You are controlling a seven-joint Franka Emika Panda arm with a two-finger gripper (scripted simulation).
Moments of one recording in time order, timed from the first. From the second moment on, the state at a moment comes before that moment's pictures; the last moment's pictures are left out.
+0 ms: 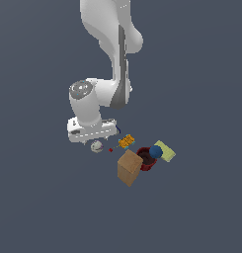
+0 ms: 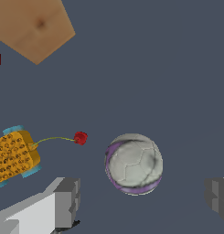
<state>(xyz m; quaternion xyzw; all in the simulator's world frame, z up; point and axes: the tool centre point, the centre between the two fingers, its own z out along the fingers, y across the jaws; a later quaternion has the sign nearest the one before) -0.021 -0.117 0.095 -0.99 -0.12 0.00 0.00</state>
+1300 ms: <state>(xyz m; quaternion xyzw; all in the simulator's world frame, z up) -0.025 -0.121 0.037 -0.99 -0.12 0.00 0.00</state>
